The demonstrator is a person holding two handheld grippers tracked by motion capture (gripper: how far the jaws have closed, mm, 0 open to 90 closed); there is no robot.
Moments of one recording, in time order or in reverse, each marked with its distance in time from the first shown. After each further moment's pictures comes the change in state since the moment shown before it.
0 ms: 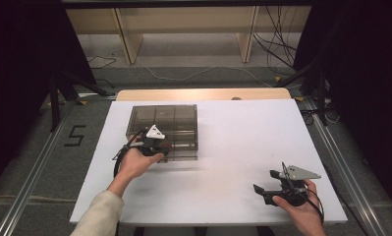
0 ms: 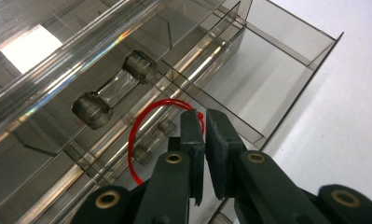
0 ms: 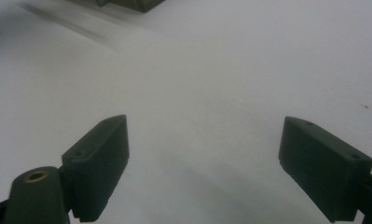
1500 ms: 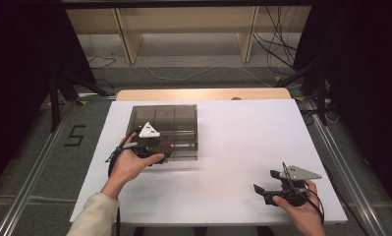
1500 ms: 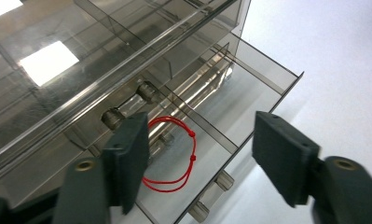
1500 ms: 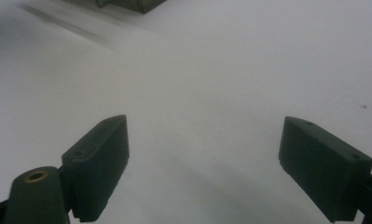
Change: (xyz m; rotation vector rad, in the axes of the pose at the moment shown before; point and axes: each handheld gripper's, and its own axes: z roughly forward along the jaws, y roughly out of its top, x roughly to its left) left arm -0.012 0.005 -0.033 -0.101 0.053 -0.048; right arm 0.000 0.000 -0.001 -0.006 0.000 0.004
